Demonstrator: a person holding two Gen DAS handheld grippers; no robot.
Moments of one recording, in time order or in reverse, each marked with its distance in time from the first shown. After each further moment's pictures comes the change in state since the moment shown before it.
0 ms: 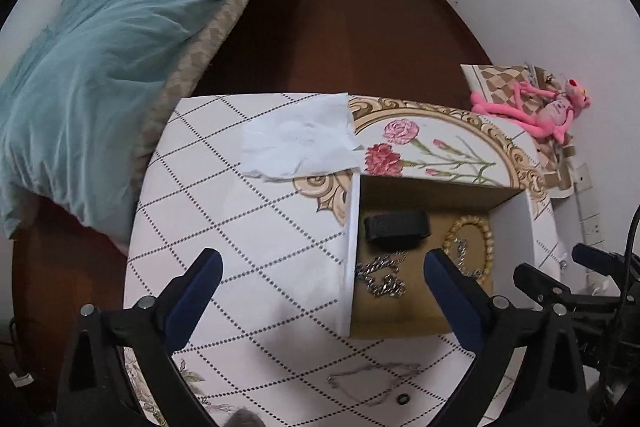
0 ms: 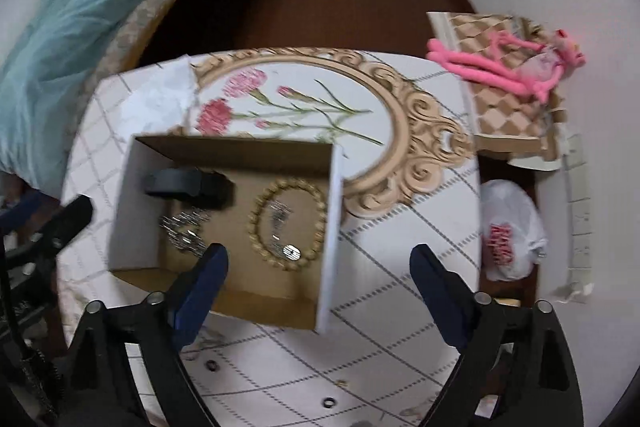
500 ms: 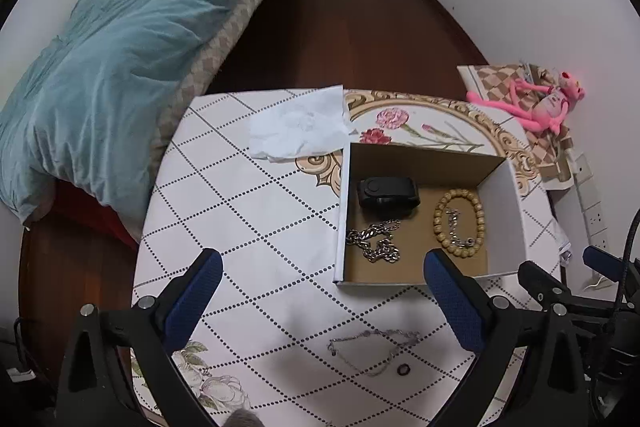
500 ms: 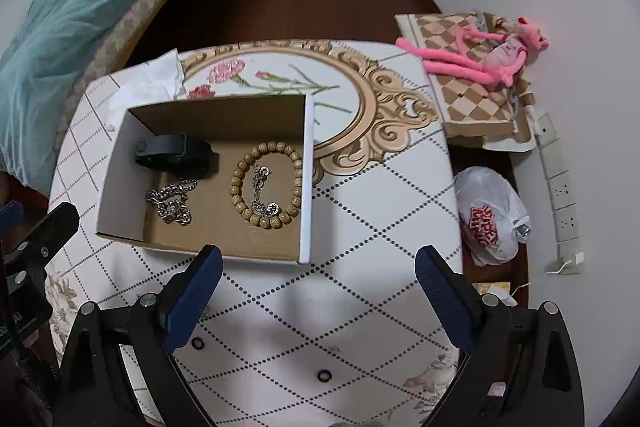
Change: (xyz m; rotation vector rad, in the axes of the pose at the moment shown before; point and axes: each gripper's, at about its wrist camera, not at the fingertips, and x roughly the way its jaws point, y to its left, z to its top) left arm -0.035 -0.010 -0.034 0.015 -0.059 0.023; right arm -0.024 -0.006 -0.051 0.063 -0.087 -0.062
